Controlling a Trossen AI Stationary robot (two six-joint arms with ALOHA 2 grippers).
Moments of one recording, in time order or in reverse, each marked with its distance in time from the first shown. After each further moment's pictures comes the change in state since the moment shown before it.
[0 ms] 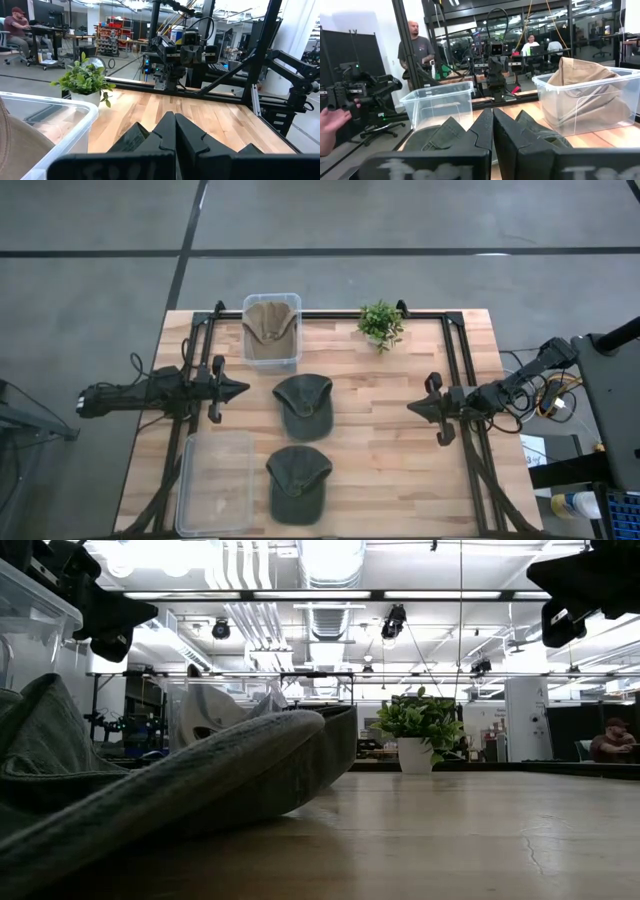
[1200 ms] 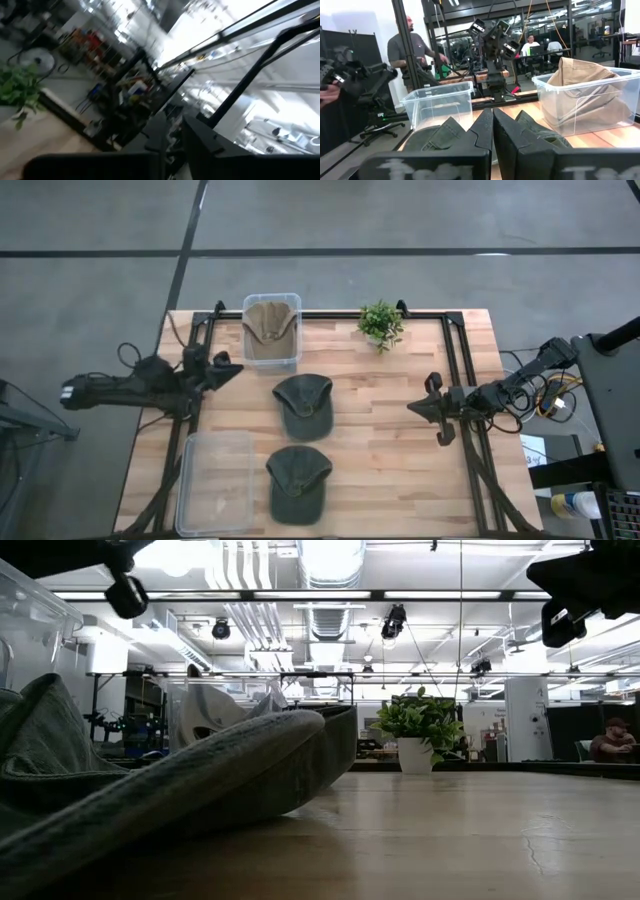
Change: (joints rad) left arm -0.010 0.295 0.161 0.433 -0.013 -0.629; right arm 0.000 0.000 0.000 0.000 0.001 -0.001
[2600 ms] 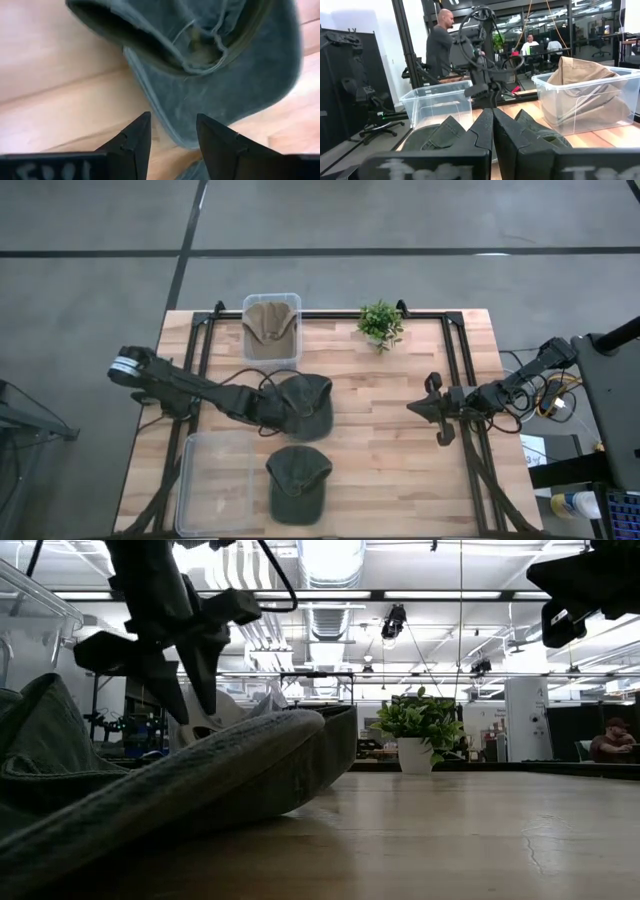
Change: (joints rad) left arm -0.260 1.173 0.772 -1.112 -0.197 -0.777; right arm 0.000 -0.001 0.001 -0.008 0.000 0.000
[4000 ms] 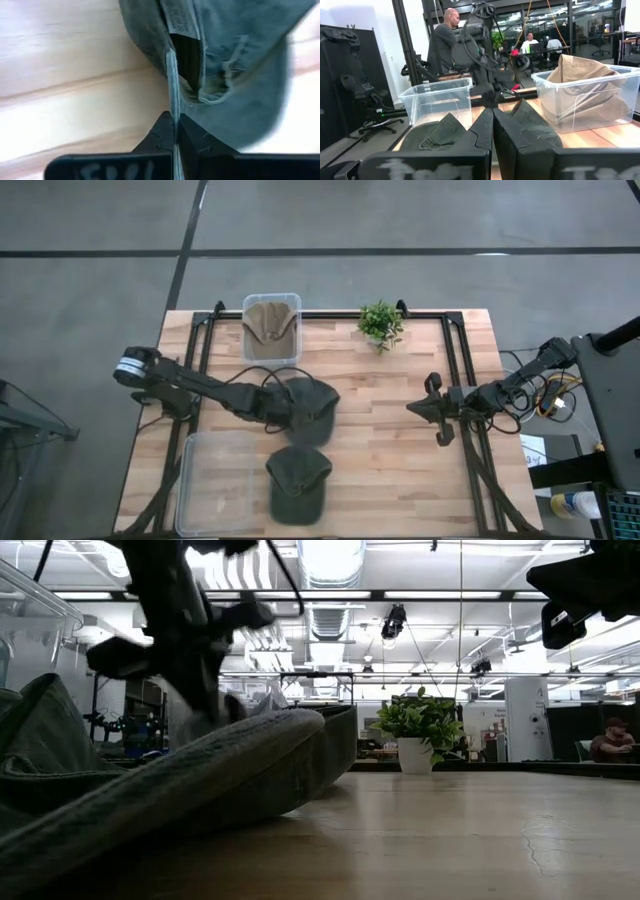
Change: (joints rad) left arm 0.037 0.041 0.019 0.024 0.010 -0.040; right arm 0.000 0.001 0.000 -0.014 0.000 0.000
